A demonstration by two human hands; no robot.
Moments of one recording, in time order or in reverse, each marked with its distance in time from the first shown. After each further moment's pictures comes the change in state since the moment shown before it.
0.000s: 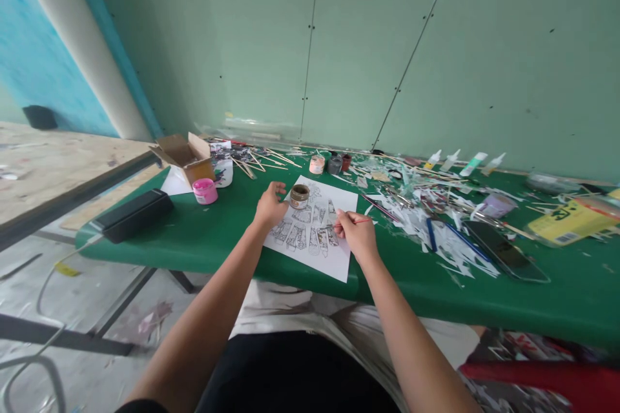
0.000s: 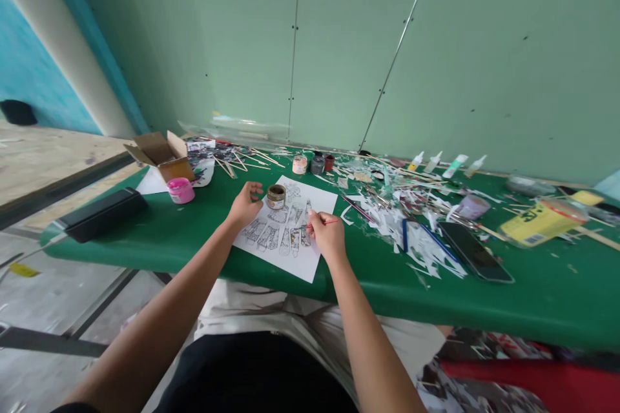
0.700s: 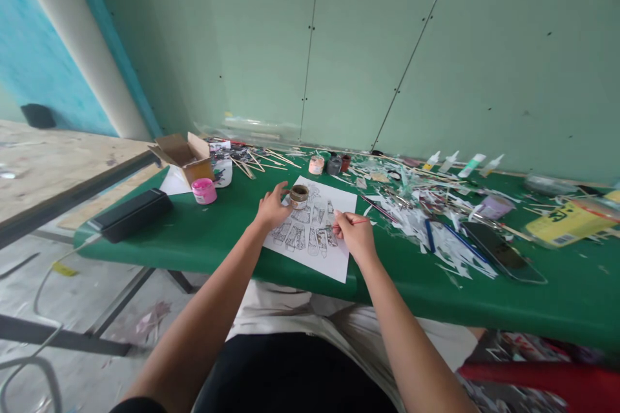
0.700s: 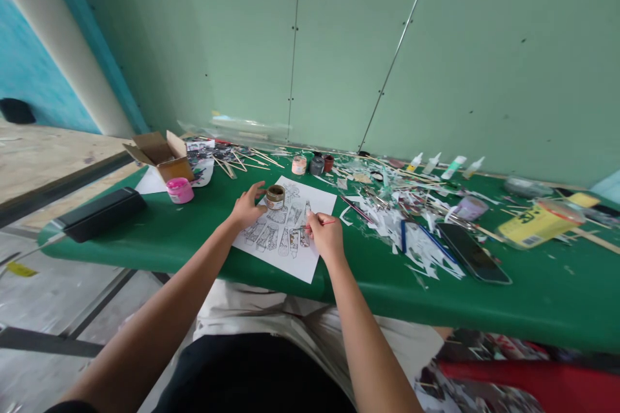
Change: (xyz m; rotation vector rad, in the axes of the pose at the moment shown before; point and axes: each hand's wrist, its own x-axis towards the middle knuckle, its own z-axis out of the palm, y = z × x) left_hand -0.002 0.003 0.002 0.185 -0.127 0.085; right_hand 0.000 -0.003 0.001 -0.018 -0.005 -0.005
